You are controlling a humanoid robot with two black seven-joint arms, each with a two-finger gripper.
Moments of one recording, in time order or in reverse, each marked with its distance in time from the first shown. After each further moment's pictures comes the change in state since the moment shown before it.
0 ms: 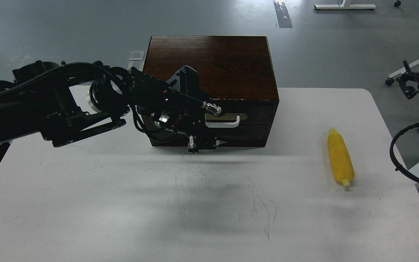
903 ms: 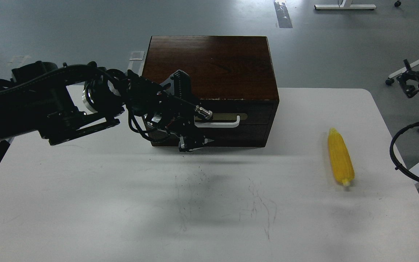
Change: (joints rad) left arm -0.040 0.001 0.113 0.061 0.001 0.002 0.000; right arm 0.001 0.002 0.007 -0.003 0.000 0.000 0.001
